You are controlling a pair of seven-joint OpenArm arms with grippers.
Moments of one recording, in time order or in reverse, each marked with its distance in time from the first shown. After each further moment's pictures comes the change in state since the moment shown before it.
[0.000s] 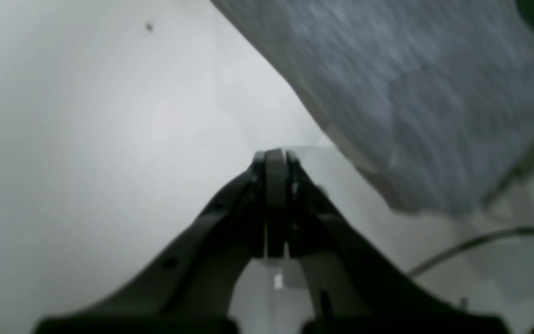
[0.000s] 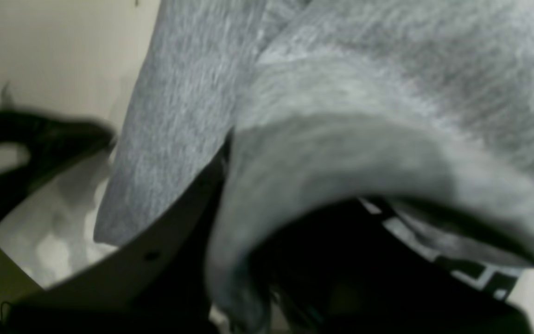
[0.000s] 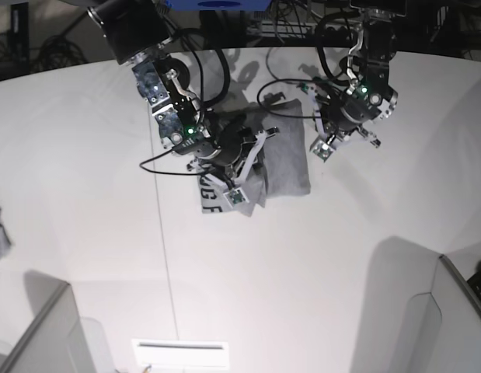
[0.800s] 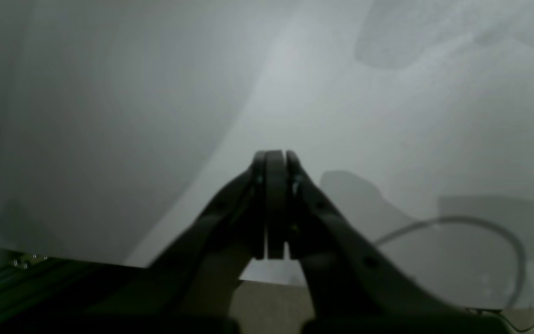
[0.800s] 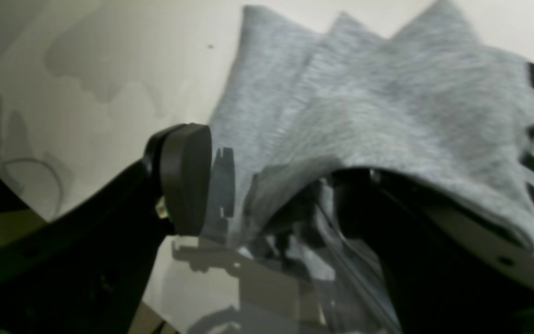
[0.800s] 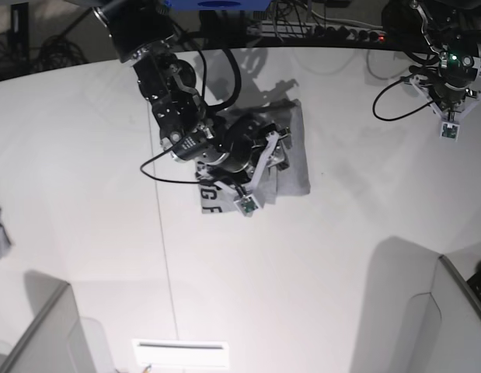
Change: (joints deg) left arm 7.2 0.3 -40.1 6.7 -0.9 -5.1 0.1; right arm 0.3 -2.5 -0.2 9.2 -0.1 0.1 -8.2
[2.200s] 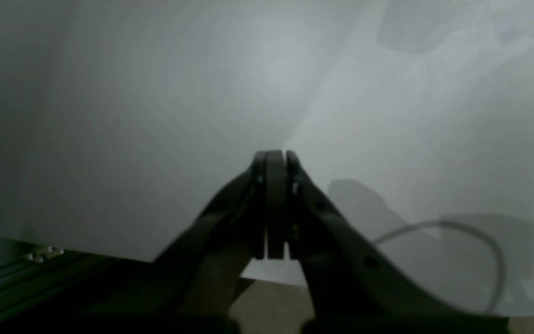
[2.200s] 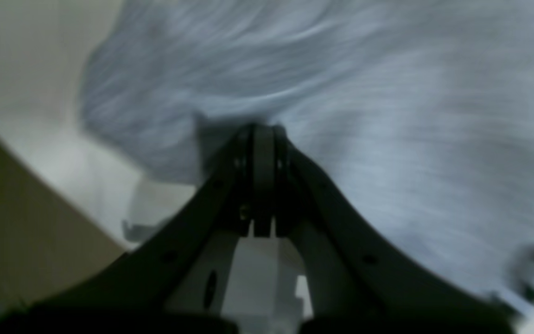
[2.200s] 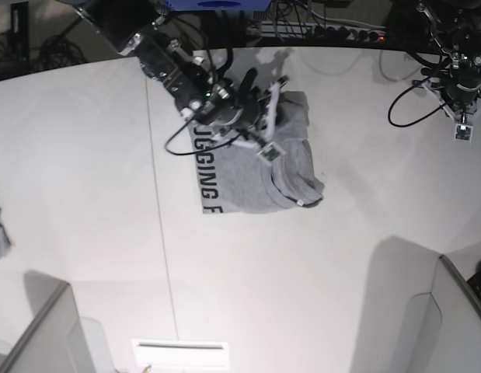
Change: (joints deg) left arm -2.5 0.5 -6.0 -0.2 -0.2 -2.4 -0.2; right arm -2.2 7.3 -16.2 -1.2 -0.5 -0.2 1.2
